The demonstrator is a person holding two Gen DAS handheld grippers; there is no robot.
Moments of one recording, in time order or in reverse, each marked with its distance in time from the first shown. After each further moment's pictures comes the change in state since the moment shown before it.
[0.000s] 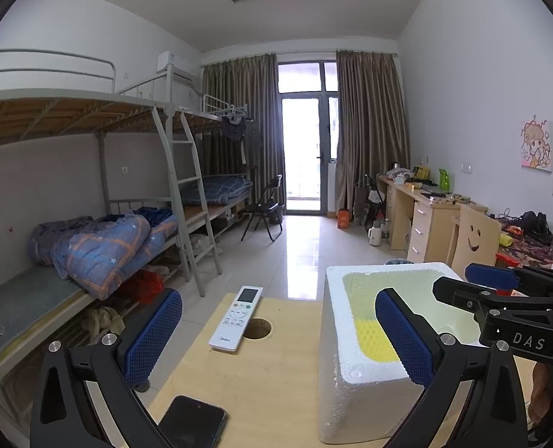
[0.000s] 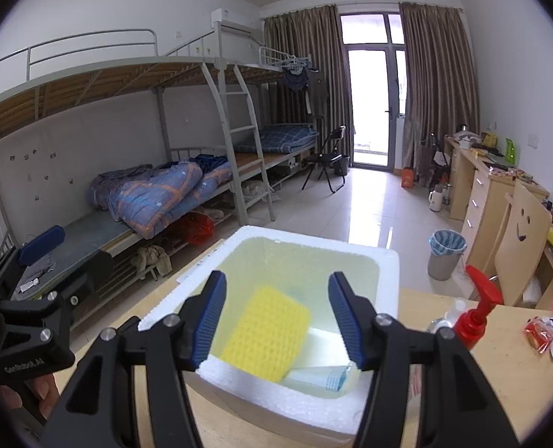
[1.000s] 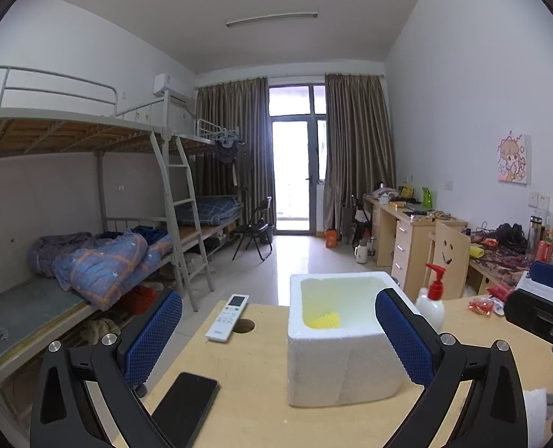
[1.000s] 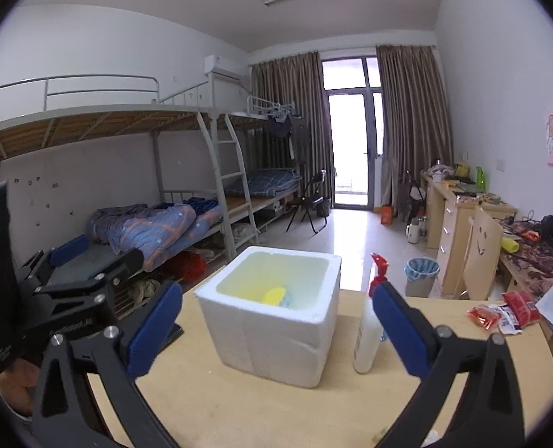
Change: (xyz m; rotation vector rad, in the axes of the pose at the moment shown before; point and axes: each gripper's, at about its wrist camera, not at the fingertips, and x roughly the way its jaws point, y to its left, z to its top) left arm -0.108 -0.026 -0.003 0.006 -0.088 -0.034; right arm -0.151 0.011 -0.030 0.006 -0.187 -0.058
